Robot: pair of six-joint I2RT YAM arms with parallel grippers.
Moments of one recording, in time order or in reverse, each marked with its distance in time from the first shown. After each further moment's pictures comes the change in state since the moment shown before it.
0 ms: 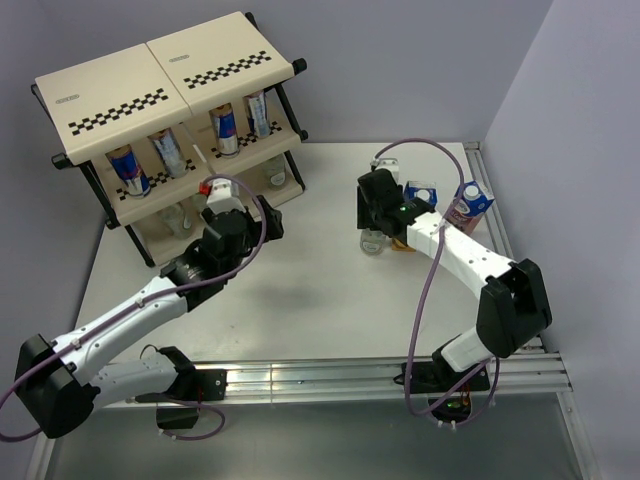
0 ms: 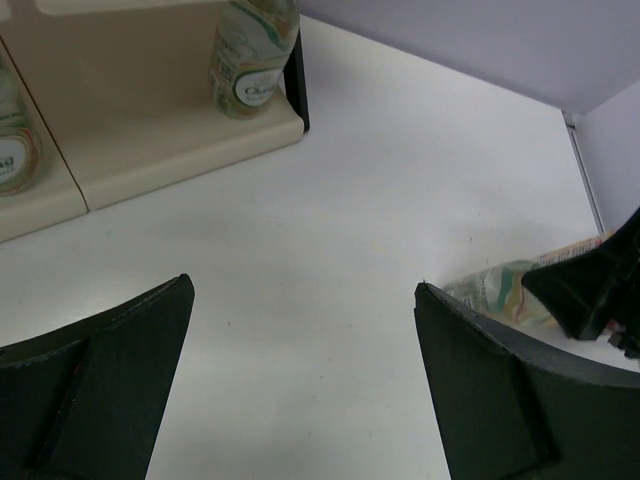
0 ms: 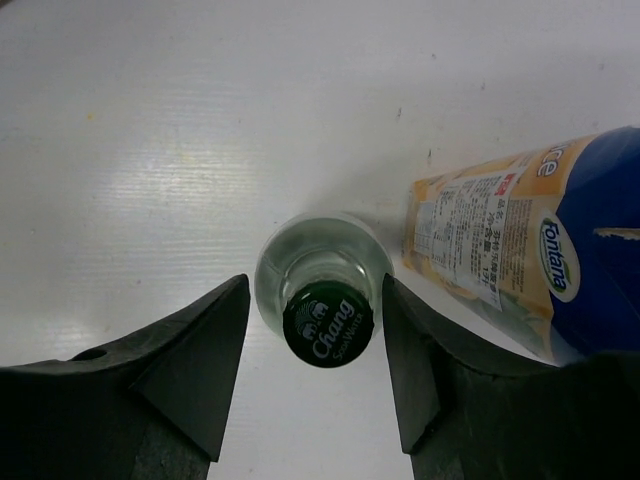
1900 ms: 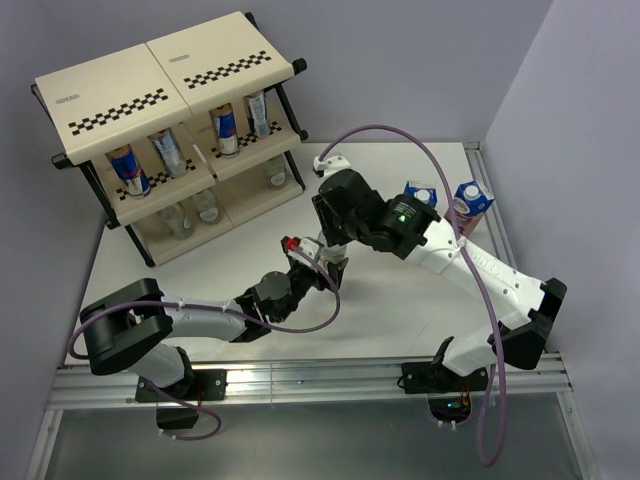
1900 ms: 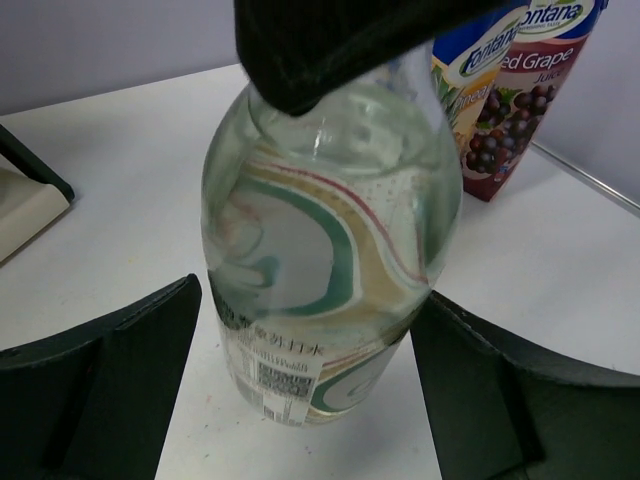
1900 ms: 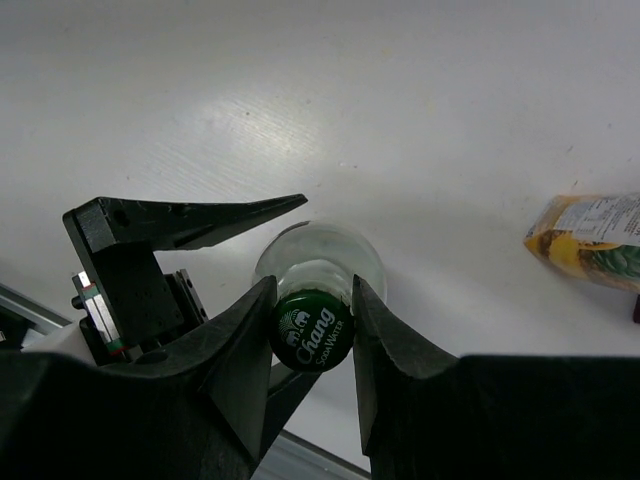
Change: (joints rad) left arm -0.388 0.423 -0.291 1.077 0.056 0.543; right arm 0.406 -0.072 0.429 -0.431 -0.061 -0.052
